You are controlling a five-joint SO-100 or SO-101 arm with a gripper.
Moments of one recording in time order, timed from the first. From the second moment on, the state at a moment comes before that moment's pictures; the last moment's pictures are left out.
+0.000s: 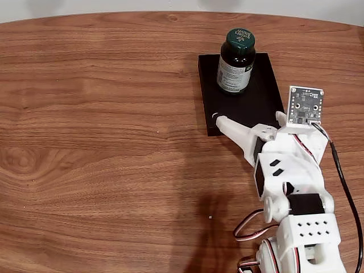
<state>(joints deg) 3.3 161.6 174.2 7.5 178.6</state>
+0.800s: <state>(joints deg) 9.5 183.4 174.6 53.8 161.8</state>
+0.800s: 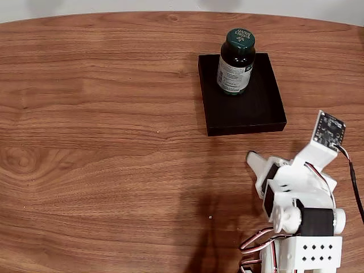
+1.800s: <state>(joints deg) 1.6 188.8 174.6 72.6 157.2</state>
